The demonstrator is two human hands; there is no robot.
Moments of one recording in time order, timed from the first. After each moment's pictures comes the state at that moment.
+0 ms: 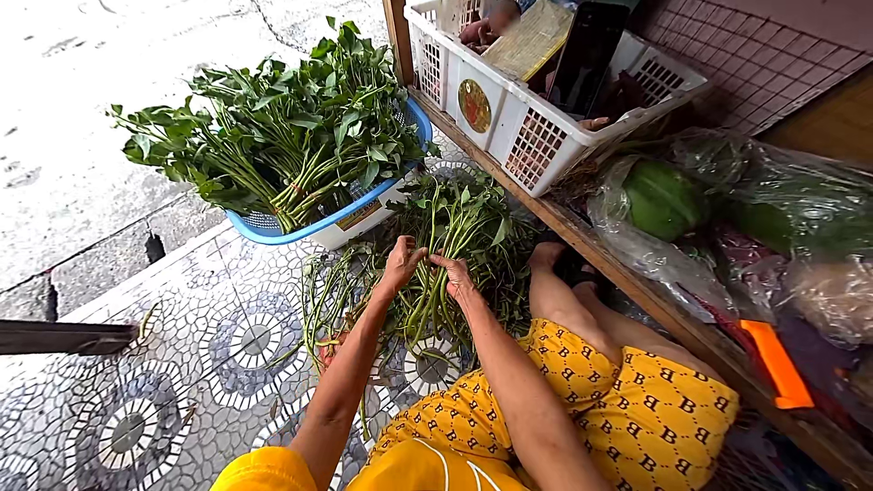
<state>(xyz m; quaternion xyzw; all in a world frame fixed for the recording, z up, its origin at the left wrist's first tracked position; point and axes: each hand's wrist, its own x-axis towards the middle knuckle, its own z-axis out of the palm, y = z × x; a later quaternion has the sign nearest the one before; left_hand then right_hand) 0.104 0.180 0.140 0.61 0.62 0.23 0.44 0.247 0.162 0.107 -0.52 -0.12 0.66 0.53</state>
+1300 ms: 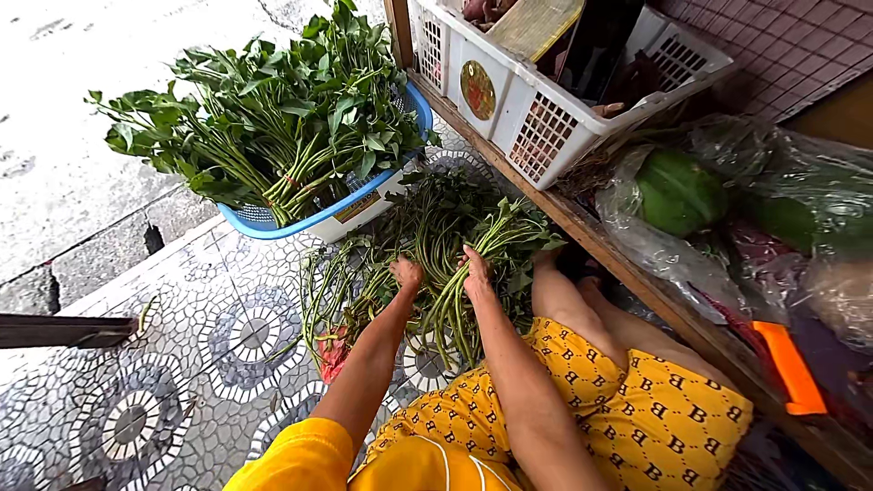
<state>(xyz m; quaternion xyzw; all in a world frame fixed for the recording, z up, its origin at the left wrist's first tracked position) 0.135 0.195 0.022 0.40 0.84 0.15 0.34 0.275 0.164 0.099 -0.62 0.04 0.55 0.56</state>
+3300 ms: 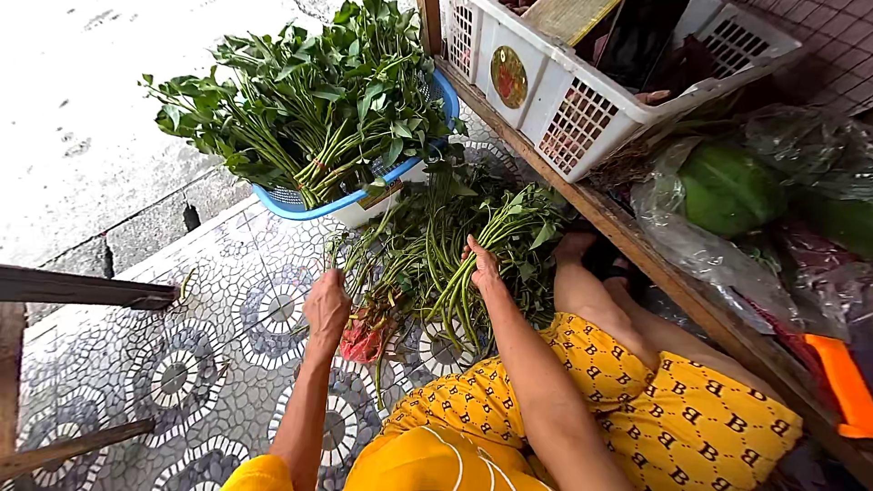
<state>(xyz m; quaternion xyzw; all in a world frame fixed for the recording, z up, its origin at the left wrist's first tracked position) -0.022 0.054 0.187 0.58 0.81 0.04 0.11 0.255 0.158 0.094 -0.58 -0.03 0.62 0.52</state>
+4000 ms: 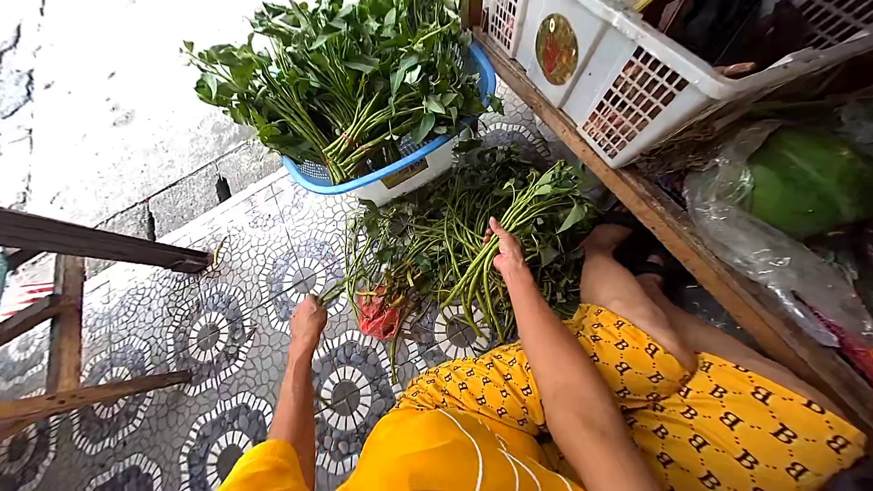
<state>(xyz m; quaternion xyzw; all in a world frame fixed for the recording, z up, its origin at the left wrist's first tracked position) -0.120 -0.004 0.156 0.38 0.90 -0.04 0.22 0.253 0.153 0.100 -0.58 -0.08 0.63 0.50</state>
